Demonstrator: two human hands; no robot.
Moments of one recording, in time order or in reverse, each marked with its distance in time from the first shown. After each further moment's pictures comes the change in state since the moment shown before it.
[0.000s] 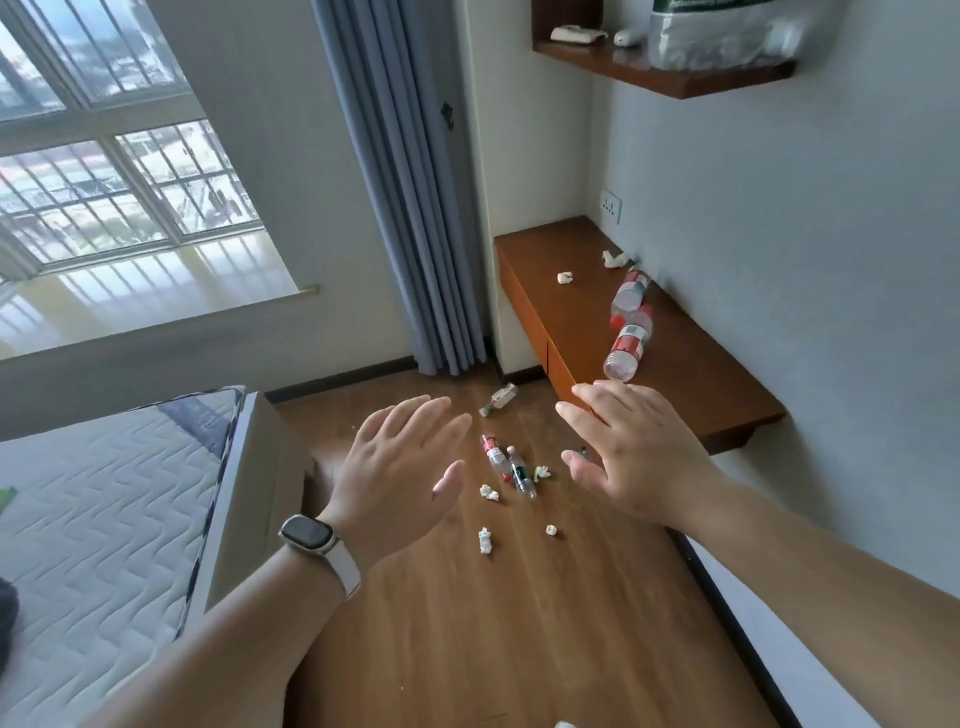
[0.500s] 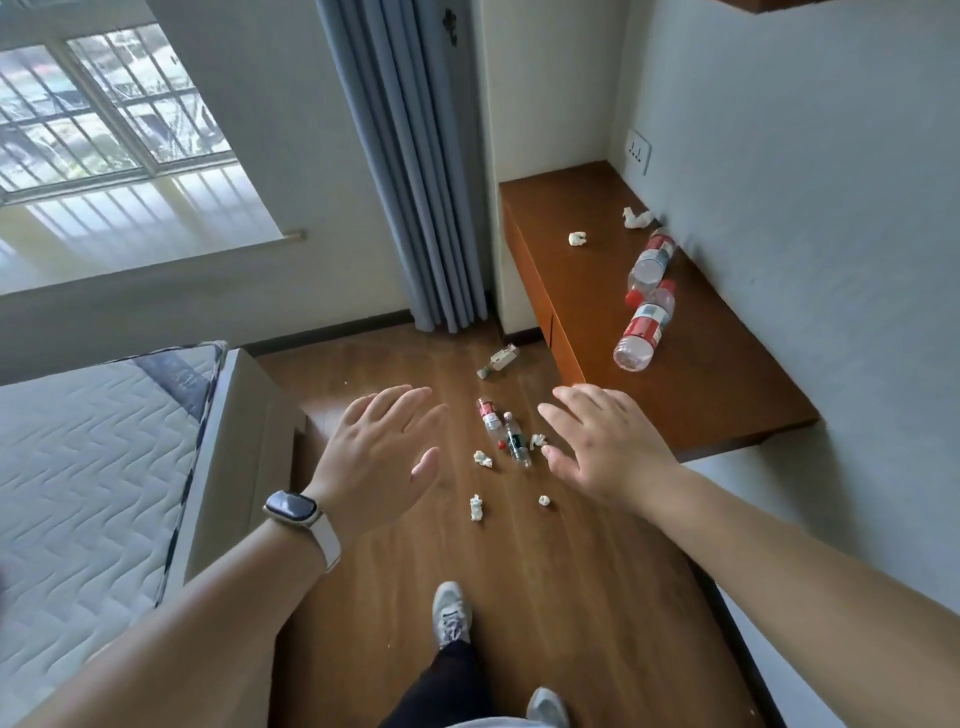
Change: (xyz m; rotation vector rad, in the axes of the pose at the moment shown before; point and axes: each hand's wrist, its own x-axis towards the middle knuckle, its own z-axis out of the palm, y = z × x) left_hand 0.058 -0.040 0.075 0.021 -0.167 -0.044; right_hand 0.059 0.051 0.092 0.091 -0.270 0.019
